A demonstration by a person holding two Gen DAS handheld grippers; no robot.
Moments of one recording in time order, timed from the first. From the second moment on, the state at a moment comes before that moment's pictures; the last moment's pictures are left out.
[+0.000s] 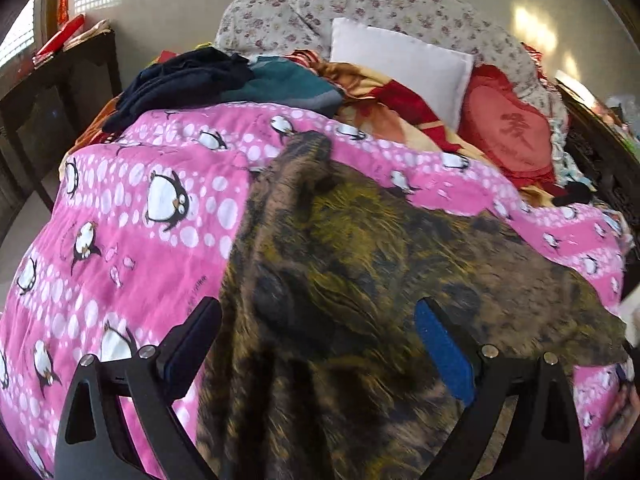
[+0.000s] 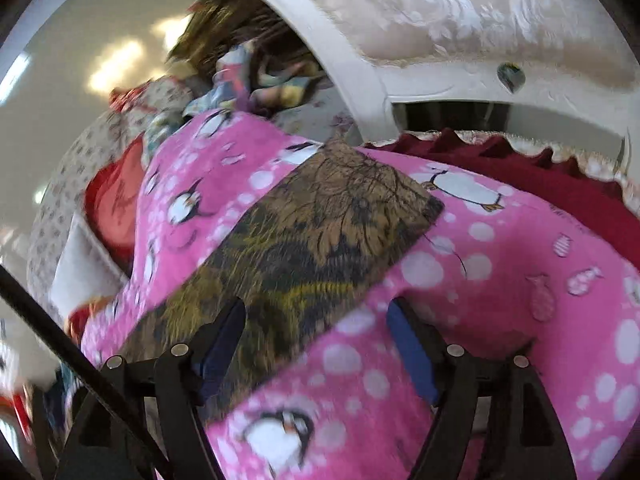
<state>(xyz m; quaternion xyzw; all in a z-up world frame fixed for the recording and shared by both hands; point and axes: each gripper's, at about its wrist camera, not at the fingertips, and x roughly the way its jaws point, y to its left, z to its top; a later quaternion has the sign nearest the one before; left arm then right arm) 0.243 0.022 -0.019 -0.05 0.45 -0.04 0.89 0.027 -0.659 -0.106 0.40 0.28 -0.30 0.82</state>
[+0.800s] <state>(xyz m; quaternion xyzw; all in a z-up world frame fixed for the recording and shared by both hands) 0.206 0.137 0.000 -0.13 0.42 -0.01 0.90 0.181 -0.239 0.123 0.12 0.23 0.15 0.95</state>
